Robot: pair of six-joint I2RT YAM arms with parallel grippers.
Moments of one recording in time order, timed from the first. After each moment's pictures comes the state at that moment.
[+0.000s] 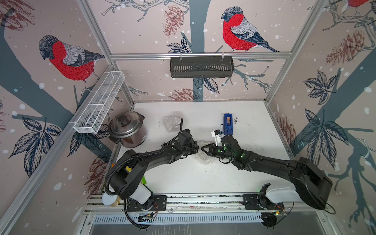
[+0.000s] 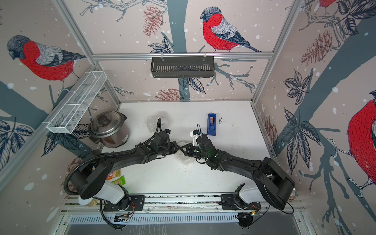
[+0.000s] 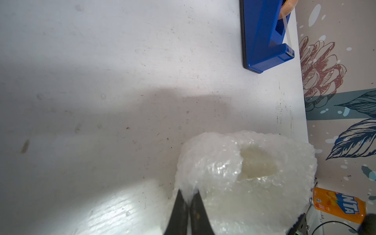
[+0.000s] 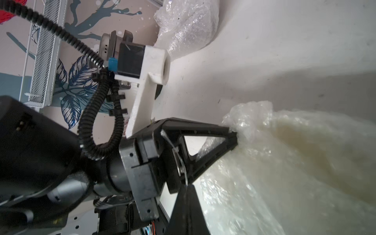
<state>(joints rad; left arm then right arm) -0.70 1.53 0.71 0.08 0.18 -0.81 0.82 1.40 0.61 0.32 -0.31 1.01</state>
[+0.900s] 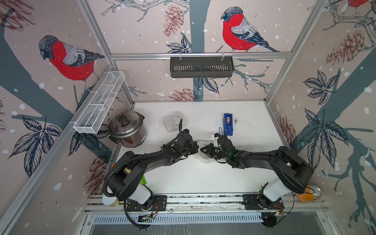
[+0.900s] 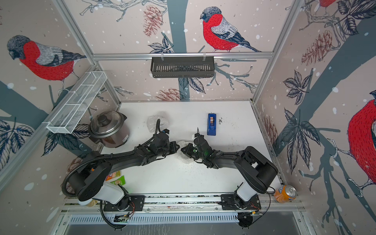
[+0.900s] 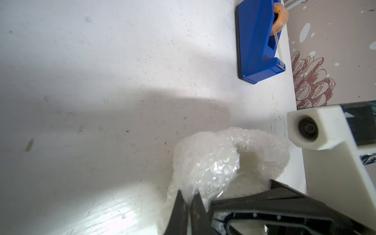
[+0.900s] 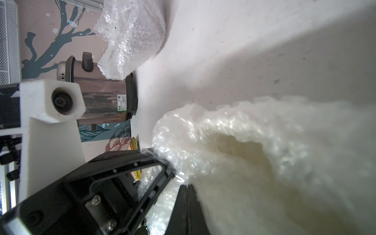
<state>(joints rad) -0.71 1.50 0.68 0.11 0.15 -0.85 0.79 1.58 0.58 0.46 -0.30 1.16</state>
